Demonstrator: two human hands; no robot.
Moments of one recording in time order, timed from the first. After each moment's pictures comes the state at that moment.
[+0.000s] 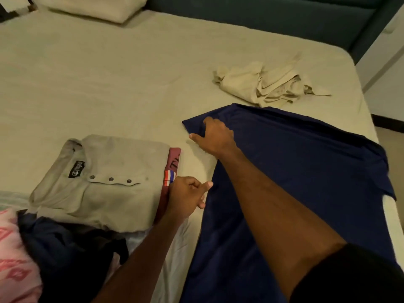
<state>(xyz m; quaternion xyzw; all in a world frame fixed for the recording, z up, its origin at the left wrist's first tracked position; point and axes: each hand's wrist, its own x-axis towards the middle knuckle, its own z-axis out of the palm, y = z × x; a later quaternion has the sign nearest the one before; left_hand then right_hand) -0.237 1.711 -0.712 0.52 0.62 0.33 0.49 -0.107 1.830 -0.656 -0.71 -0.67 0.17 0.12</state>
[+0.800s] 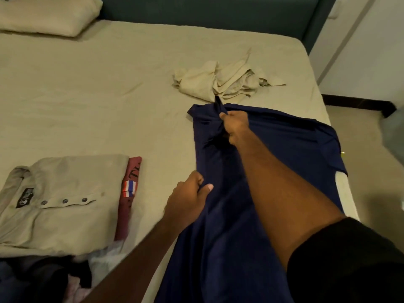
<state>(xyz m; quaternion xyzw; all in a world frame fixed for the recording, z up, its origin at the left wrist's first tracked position) -0.161 1.692 -0.687 0.74 0.53 0.20 0.35 0.052 1.843 -0.664 -0.75 -0.23 0.37 0.50</state>
